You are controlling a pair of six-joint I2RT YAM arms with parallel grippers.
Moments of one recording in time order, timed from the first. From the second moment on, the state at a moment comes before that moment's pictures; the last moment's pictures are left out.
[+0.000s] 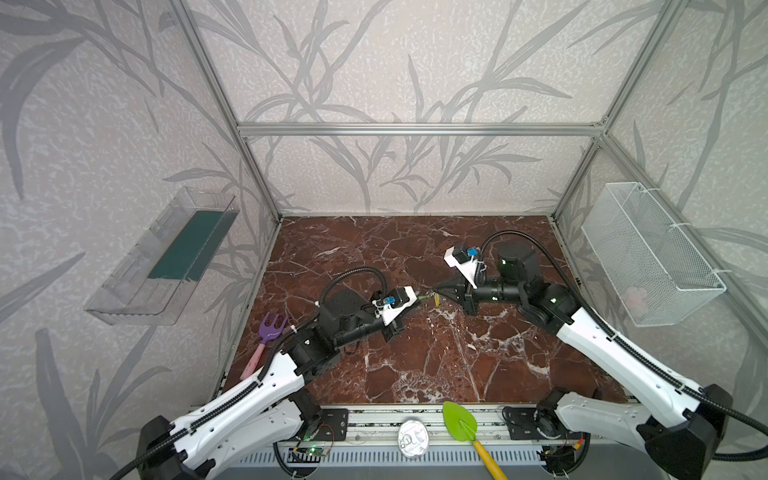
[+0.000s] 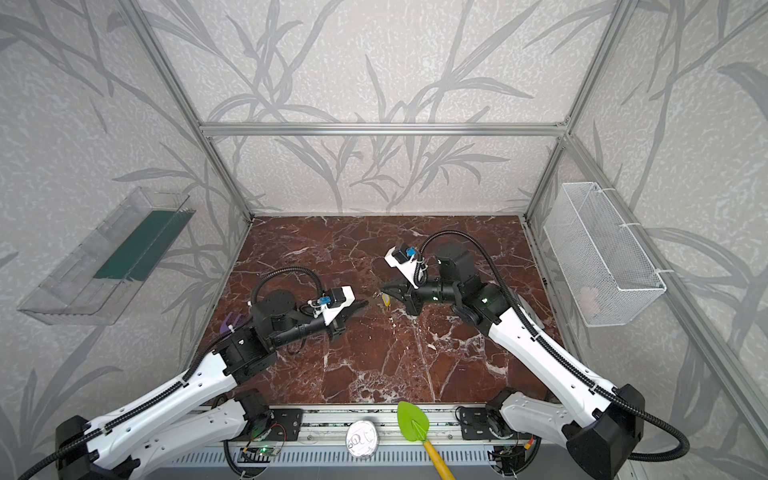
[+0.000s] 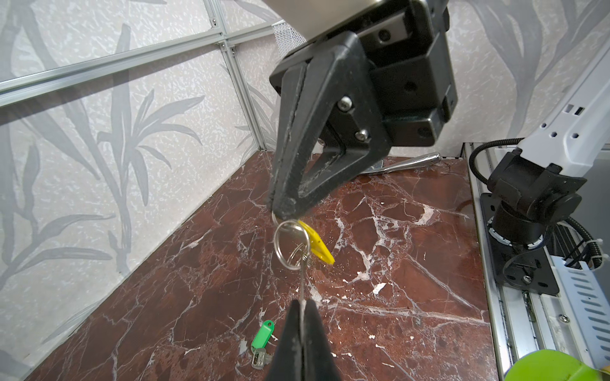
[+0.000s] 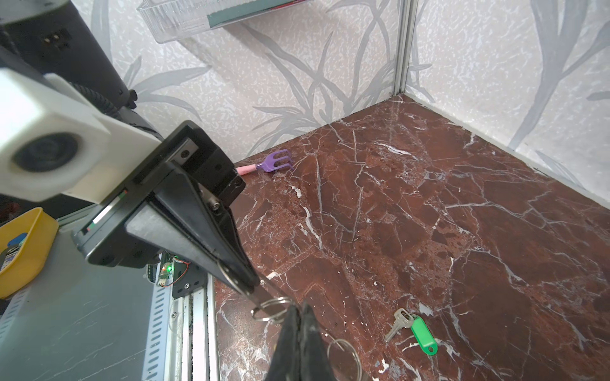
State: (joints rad) left arm -0.80 0.86 0.68 0.01 0.29 0.28; right arm 0.62 1.14 1.07 -0.37 -0.62 -0.05
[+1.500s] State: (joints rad) left arm -0.80 0.92 0.68 0.12 0.33 0.30; right arm 0.64 1.07 1.01 -0.30 -0.72 -0.07
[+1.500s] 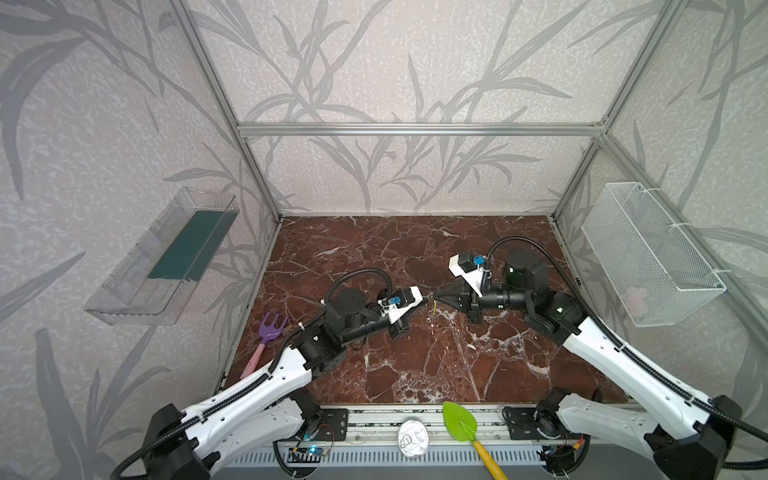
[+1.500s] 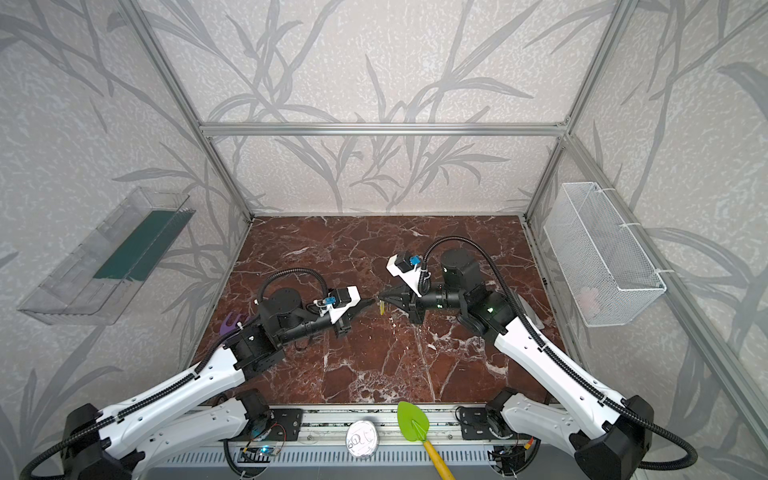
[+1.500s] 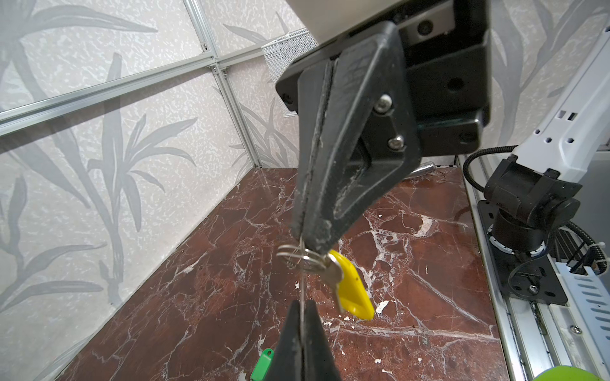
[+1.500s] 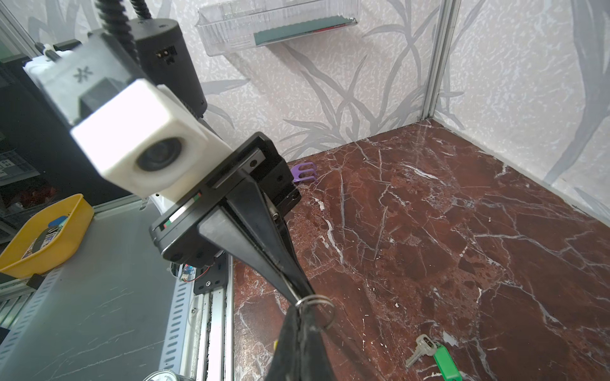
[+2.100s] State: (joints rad) left arm -0.80 0.92 0.68 0.11 0.32 0.32; right arm 0.64 1.06 1.05 -0.38 -0.71 -0.14
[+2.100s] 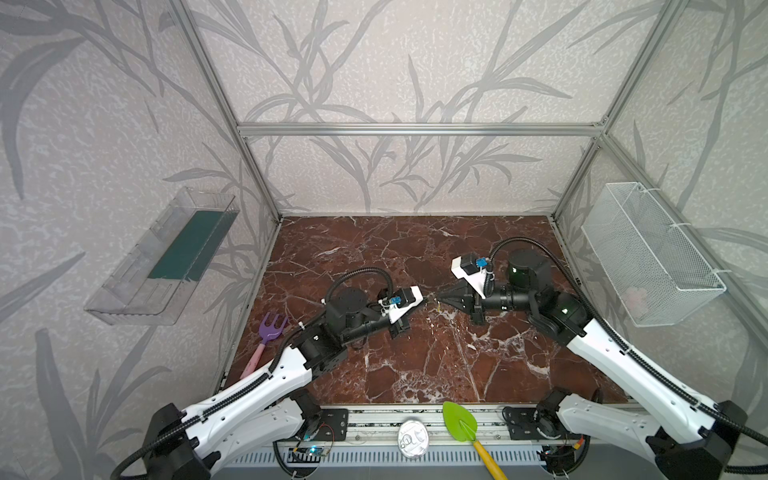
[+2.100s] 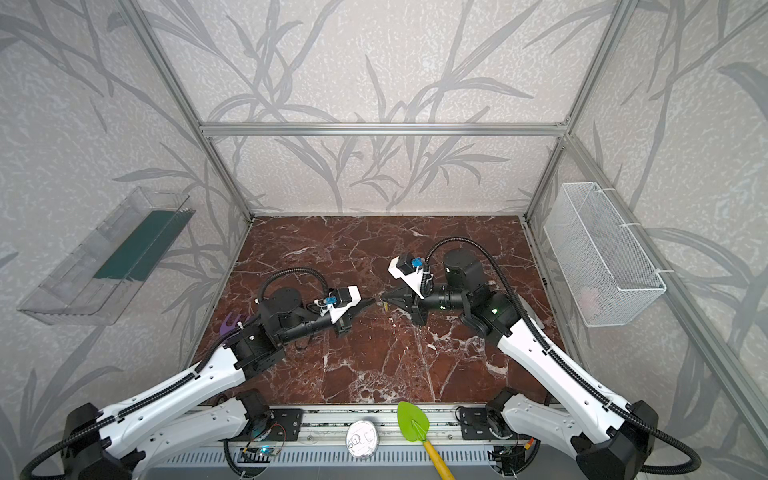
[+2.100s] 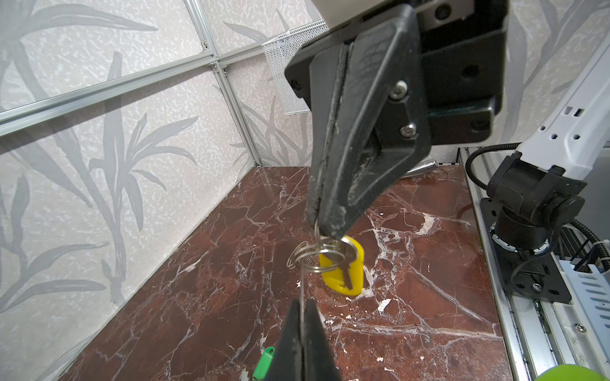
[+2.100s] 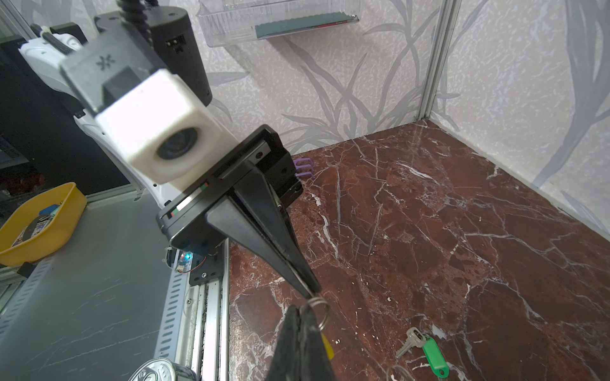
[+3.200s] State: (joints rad) left arm -0.80 0.90 0.64 0.14 0.23 0.31; right arm 0.64 1.18 1.36 -0.79 -0.67 -0.12
